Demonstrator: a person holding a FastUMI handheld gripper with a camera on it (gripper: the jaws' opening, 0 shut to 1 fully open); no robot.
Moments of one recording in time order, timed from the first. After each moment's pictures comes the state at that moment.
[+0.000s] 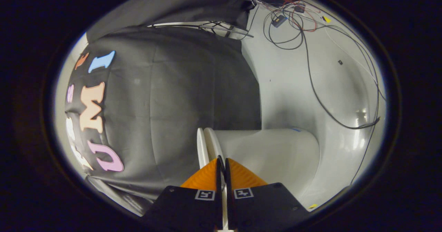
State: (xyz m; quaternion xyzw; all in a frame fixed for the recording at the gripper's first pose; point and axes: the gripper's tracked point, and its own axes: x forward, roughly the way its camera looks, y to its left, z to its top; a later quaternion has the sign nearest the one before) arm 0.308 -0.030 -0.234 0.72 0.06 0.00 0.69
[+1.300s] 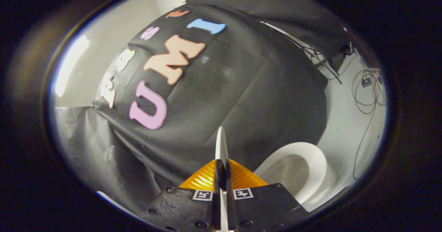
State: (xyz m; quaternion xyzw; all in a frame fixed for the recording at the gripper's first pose) arm 0.282 0.083 0.010 0.45 -0.05 0.08 0.89
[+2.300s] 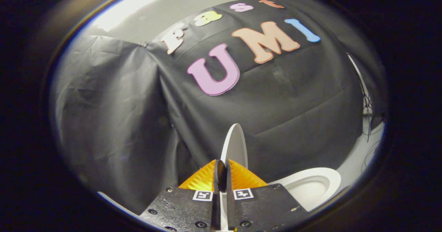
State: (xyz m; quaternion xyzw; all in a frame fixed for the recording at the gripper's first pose) arm 0.261 0.272 0.115 0.17 -0.04 0.15 0.97
